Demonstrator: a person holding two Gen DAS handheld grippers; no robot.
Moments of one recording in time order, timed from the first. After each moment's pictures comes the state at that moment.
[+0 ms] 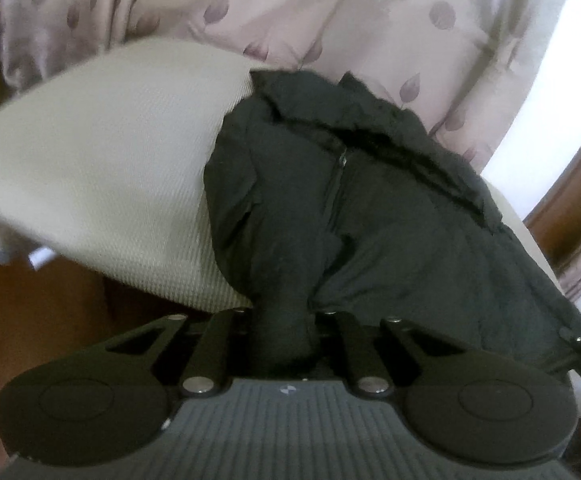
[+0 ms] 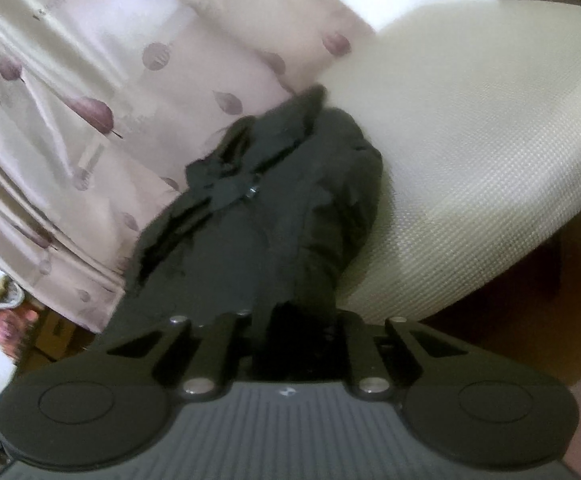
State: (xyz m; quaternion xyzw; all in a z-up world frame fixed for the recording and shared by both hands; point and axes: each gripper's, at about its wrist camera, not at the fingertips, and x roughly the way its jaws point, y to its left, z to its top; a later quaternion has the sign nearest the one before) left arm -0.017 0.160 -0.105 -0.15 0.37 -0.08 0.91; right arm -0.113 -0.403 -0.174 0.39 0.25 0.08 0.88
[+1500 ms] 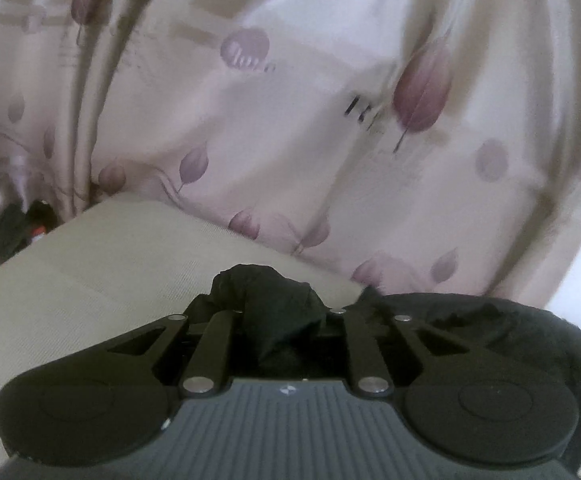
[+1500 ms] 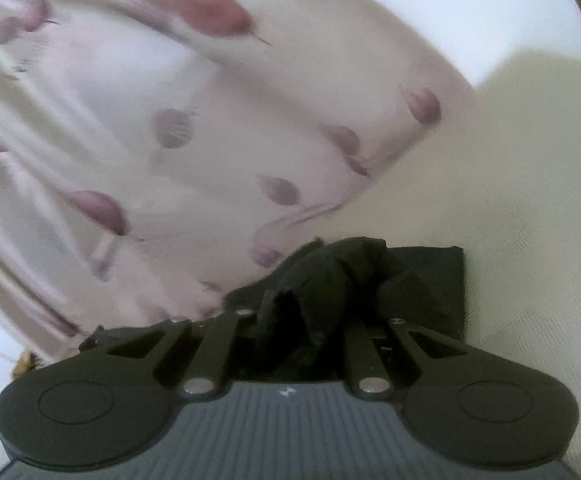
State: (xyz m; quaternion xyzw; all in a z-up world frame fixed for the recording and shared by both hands) left arm 0.266 0.122 0.028 -0.17 0.24 0.01 0.96; right arm 0.168 -0.431 -0.108 0.43 0.23 0.09 0.87
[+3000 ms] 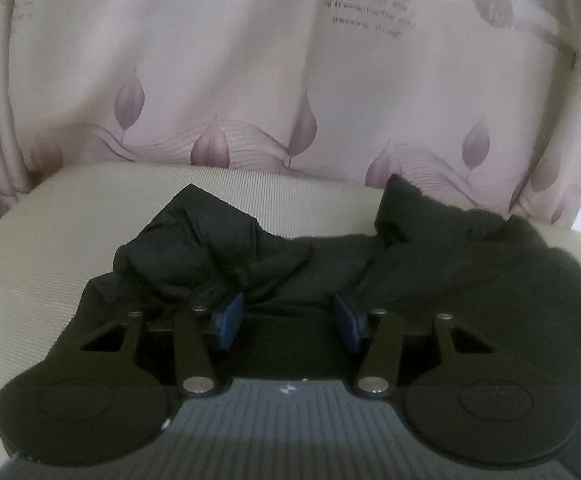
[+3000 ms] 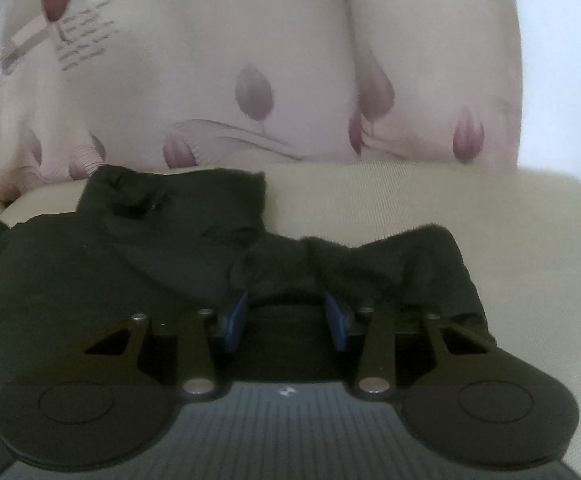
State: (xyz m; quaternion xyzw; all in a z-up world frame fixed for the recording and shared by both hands) left arm 0.342 0.076 -0.076 -0.03 0.30 -0.03 0.95; right arm 0.264 -0.338 -0.139 0.08 0.31 0.04 0.95
